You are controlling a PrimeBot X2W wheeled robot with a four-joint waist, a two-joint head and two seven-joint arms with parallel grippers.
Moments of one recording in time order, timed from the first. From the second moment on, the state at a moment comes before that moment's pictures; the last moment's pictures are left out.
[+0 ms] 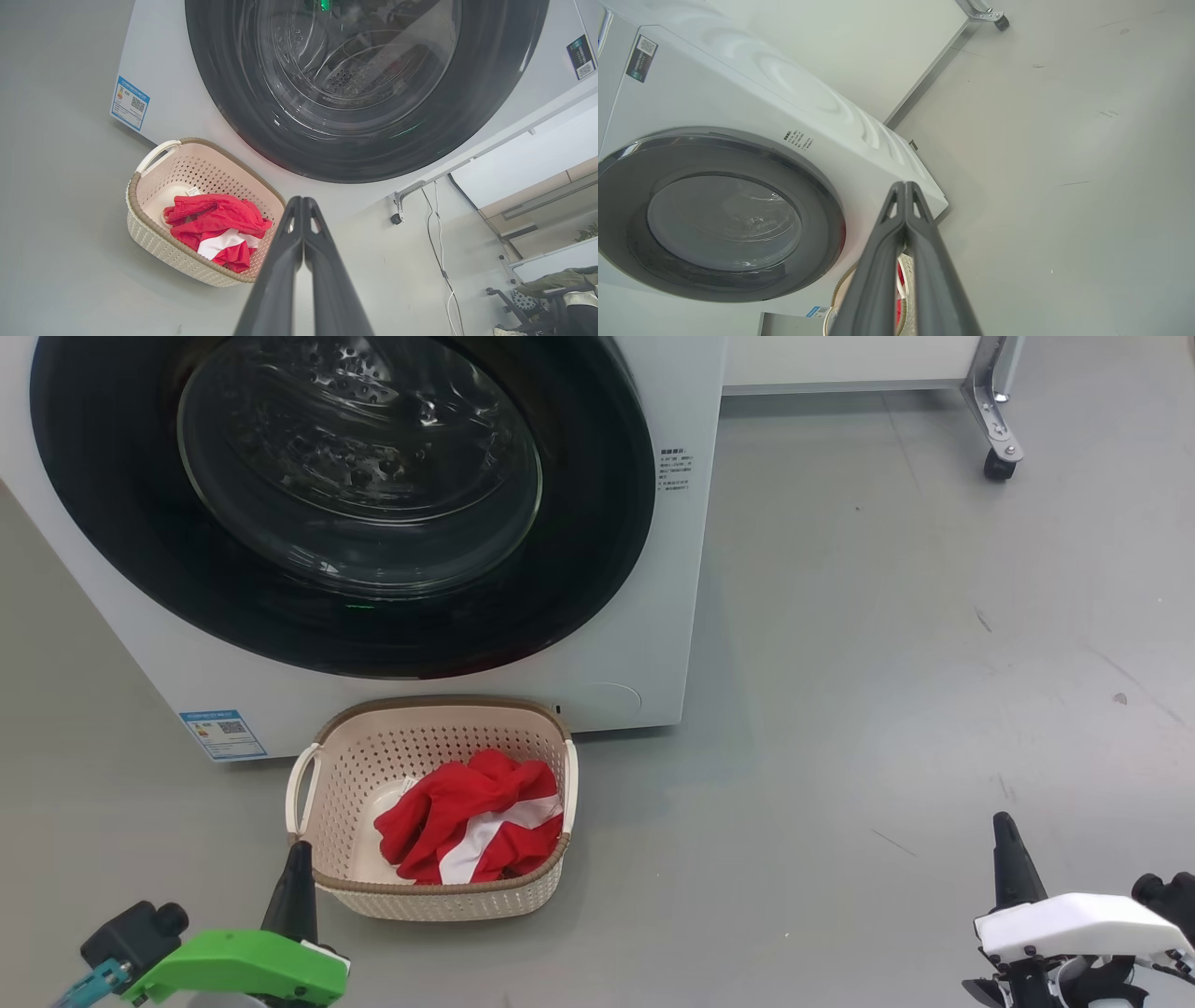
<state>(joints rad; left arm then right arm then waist) 0.00 0.07 -0.18 0.21 -1.06 0.00 -0.10 0.08 -0.08 0.07 0.15 1.08 0.03 -0.10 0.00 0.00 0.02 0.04</state>
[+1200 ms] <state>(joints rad) -0.02 0.09 -0.06 0.24 -1.55 -0.09 0.00 -0.01 -0.10 -0.01 0.23 1.55 0.09 0.00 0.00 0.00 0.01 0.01</state>
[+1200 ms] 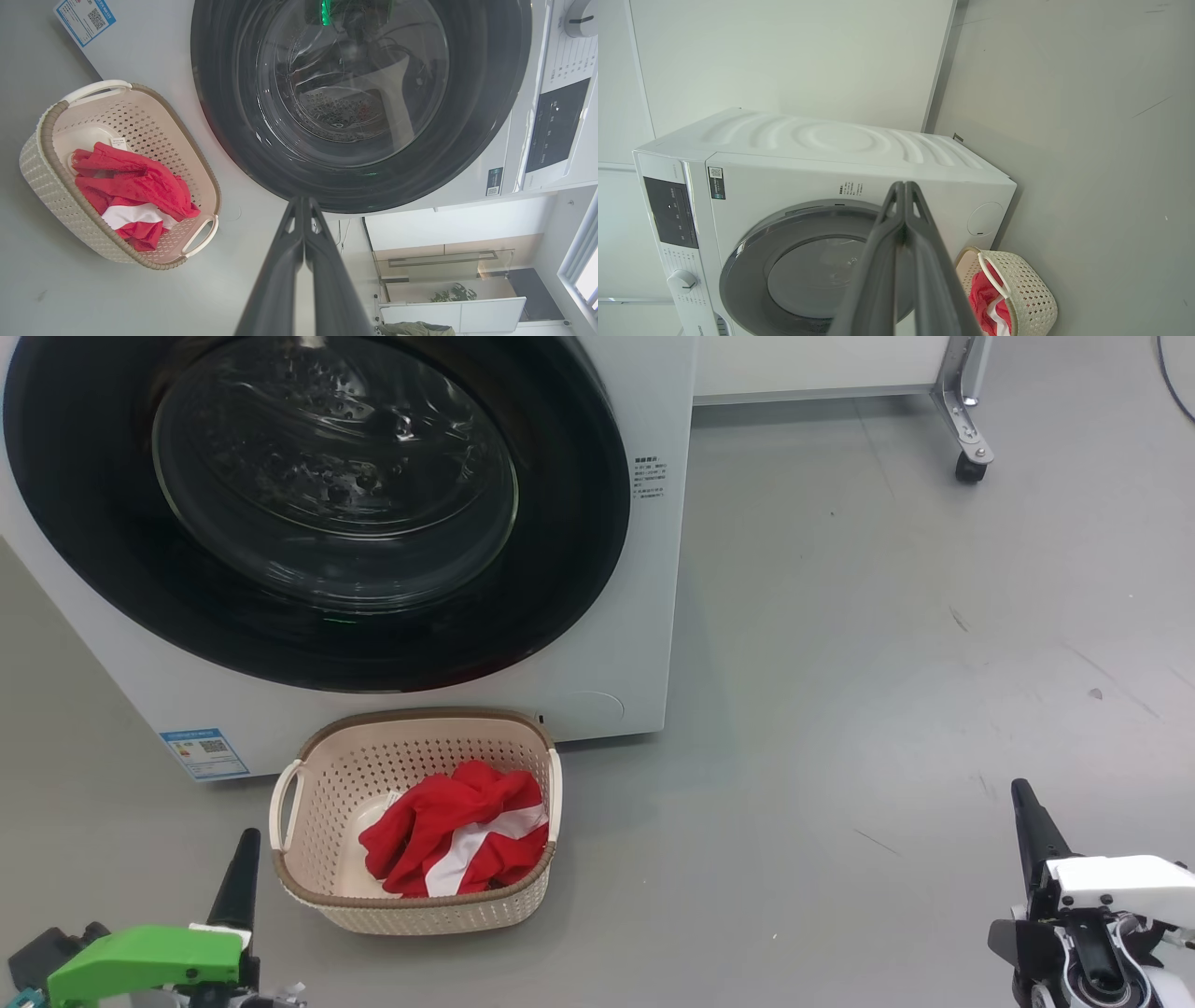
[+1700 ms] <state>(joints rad) -0.04 0.09 -0.02 0.25 -1.67 -0.11 0.03 -0.04 -0.10 -0.03 0.25 1.68 0.11 0.03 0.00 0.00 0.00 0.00</state>
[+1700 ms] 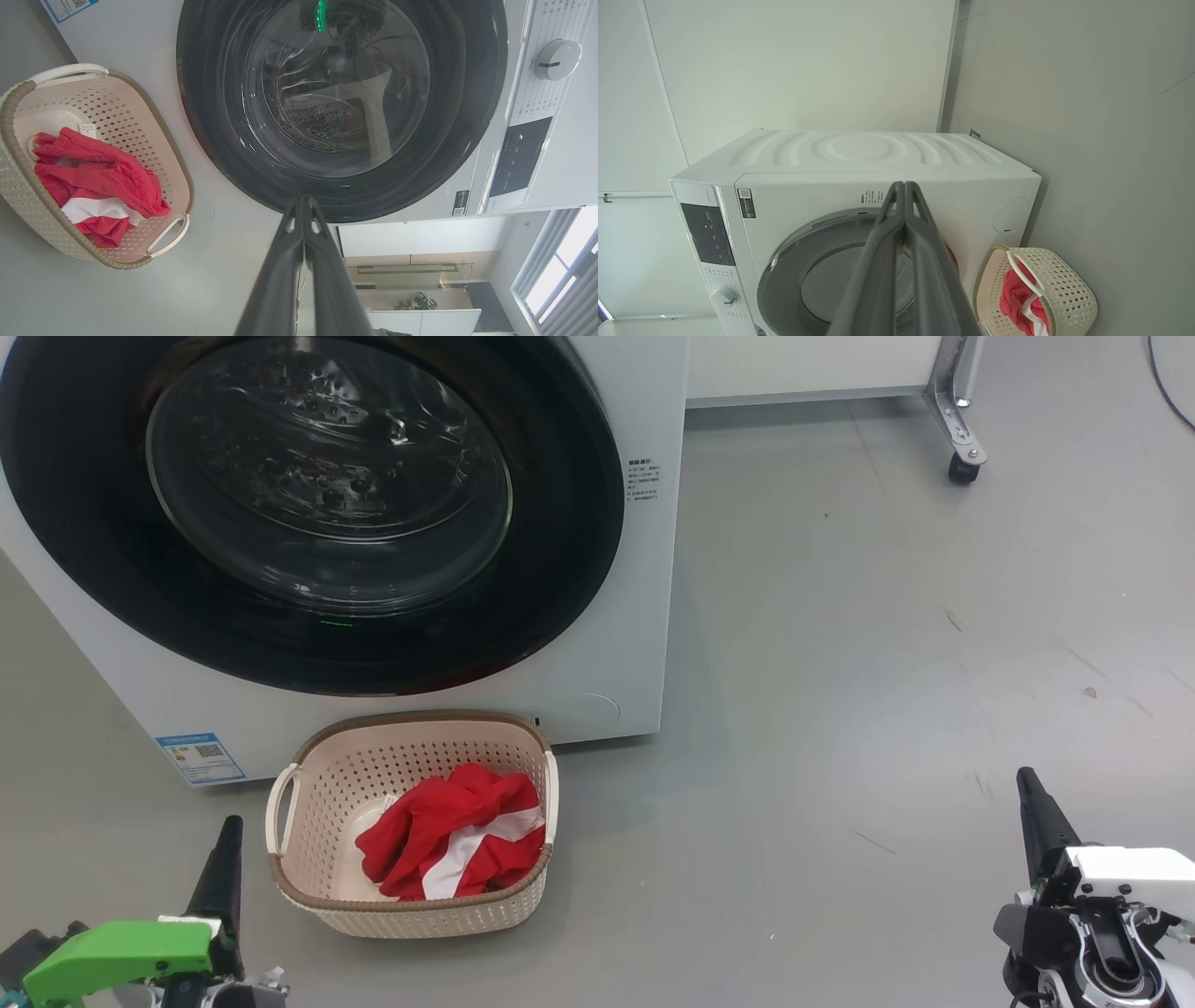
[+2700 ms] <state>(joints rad) -0.04 0.09 -0.01 0.26 -1.67 -0.12 0.03 -0.05 -0.10 -0.03 0.27 1.68 0.11 0.03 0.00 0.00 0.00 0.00</state>
